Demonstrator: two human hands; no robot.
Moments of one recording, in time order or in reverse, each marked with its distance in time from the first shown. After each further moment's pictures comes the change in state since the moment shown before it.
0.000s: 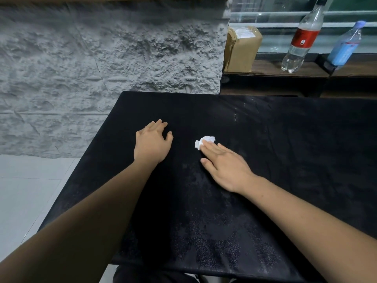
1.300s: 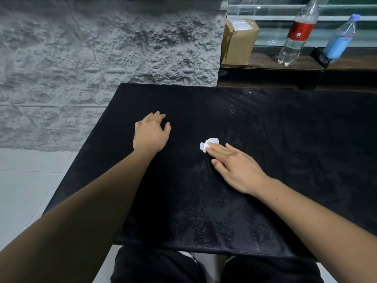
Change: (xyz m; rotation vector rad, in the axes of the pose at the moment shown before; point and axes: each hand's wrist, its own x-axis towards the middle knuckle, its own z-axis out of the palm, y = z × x) left_hand -0.003 0.002 -0.004 0.004 0.005 0.007; right_hand -0.053 0.004 -0.011 0.047 -0.021 0.018
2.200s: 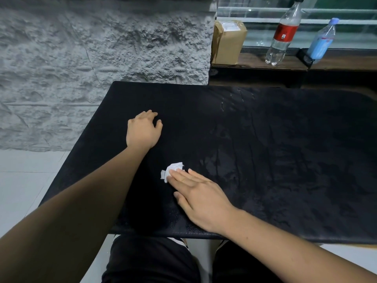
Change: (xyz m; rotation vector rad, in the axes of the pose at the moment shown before) left_hand -0.006 -0.003 0.002 -0.027 0.066 0.014; right_hand -0.059 -0.100 0.040 0.031 -0.024 -0.149
